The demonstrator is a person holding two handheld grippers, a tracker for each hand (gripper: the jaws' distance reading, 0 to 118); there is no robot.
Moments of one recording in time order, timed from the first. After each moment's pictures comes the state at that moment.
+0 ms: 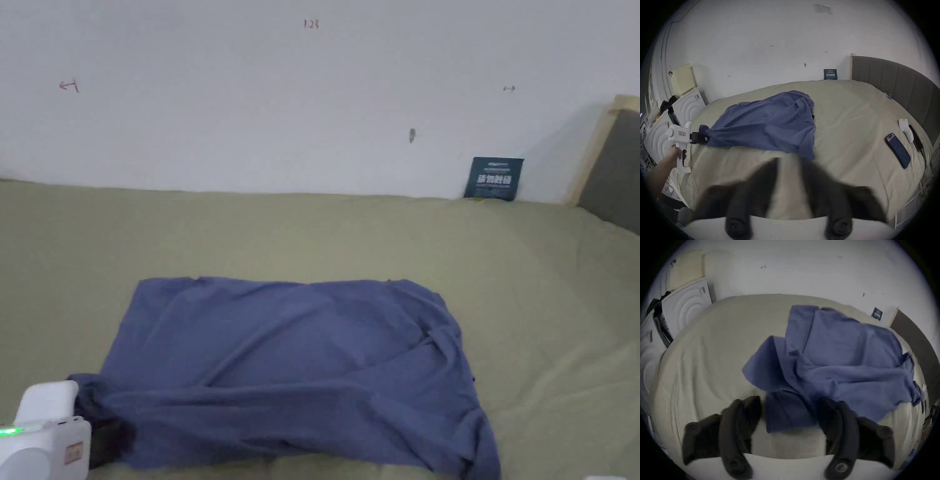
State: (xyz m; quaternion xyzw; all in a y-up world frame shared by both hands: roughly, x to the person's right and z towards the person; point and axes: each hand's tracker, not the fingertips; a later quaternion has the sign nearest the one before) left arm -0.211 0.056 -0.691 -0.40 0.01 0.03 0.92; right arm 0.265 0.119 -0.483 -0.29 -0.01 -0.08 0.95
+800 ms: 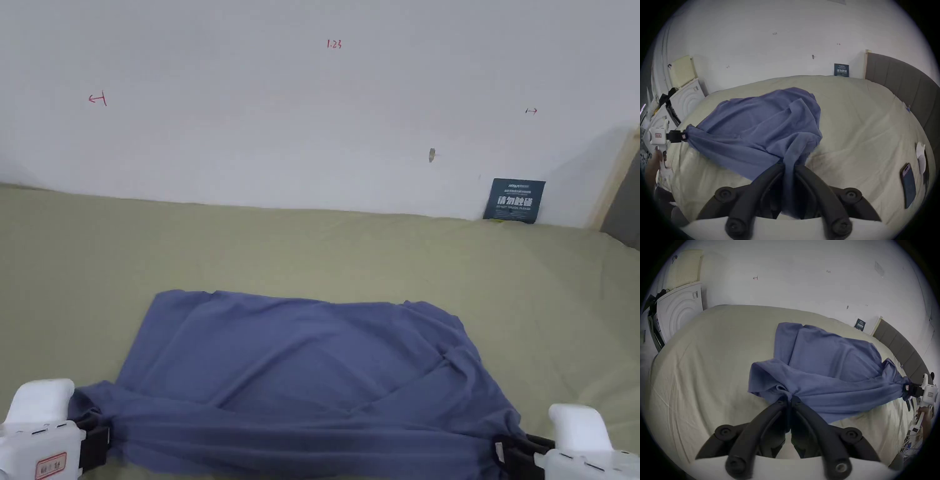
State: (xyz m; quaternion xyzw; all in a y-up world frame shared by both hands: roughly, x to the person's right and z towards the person) left arm -0.232 0.092 -0.668 -0.38 -0.06 0.07 0.92; right arm 0.306 0.117 -0.594 -0.33 0.04 -0.05 0.94
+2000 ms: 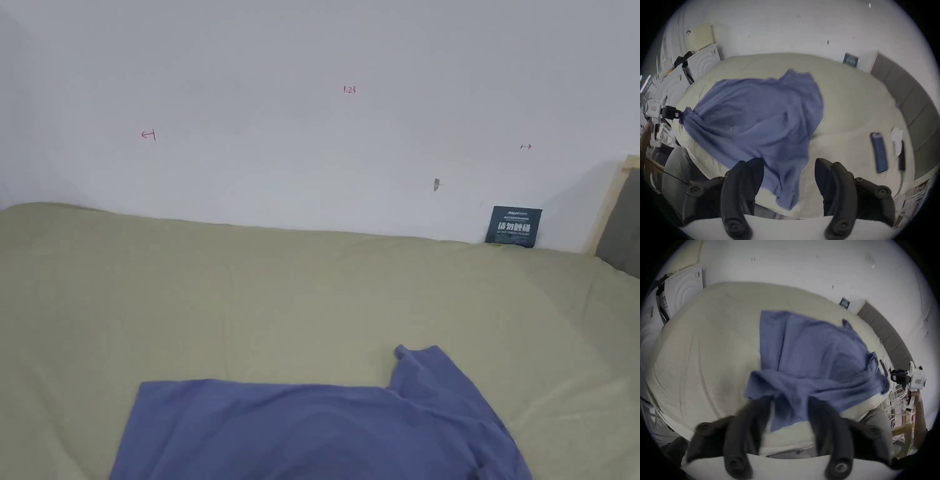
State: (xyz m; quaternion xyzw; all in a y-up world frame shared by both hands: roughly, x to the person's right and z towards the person) left arm -0.258 0.137 -0.444 -0.45 -0.11 0.10 0.88; right arm 0.337 0.163 -0.408 -0.41 0.07 0.07 0.91
